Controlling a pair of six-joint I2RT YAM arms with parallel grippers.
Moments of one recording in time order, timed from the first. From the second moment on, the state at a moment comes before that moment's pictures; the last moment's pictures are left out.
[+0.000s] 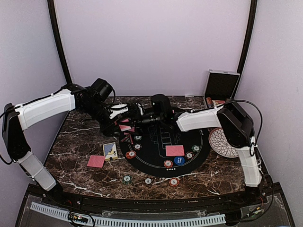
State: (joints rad) left arm -0.60 1.58 1.37 -0.90 0.26 0.59; right arm 0.88 2.22 1.57 0.43 -0.81 1.16
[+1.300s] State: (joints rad) left arm -0.61 1.58 1.36 -0.91 0.26 0.59; right arm 0.83 2.04 1.46 0.17 -0.76 1.01
